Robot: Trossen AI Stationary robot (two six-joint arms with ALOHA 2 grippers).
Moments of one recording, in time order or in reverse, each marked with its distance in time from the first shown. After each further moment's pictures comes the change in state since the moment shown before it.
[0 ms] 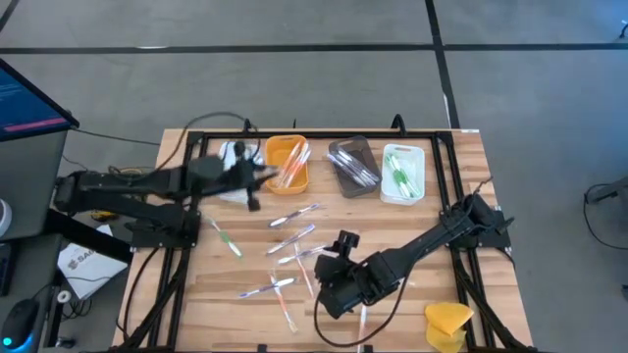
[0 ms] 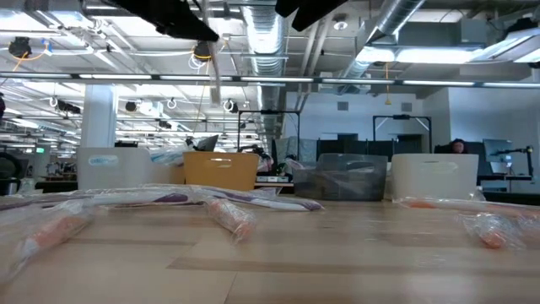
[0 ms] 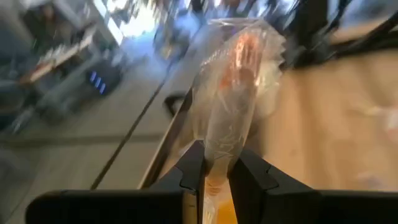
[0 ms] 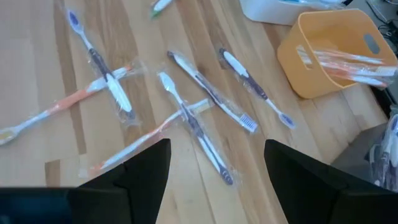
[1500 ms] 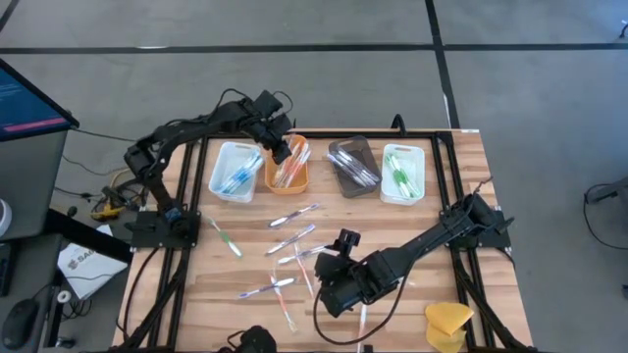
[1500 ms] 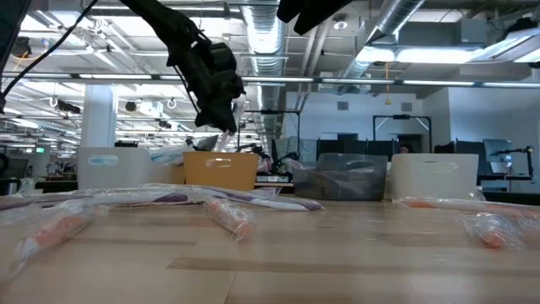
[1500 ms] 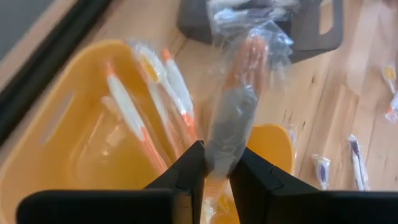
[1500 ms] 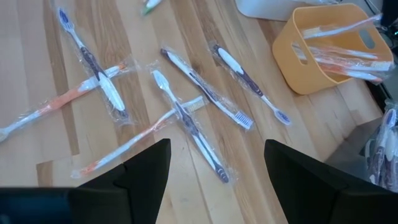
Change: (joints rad) left arm 0.610 0.783 0.600 -0.634 0.695 -0.223; right arm 0.000 -0.001 0.000 -0.020 0.000 0.017
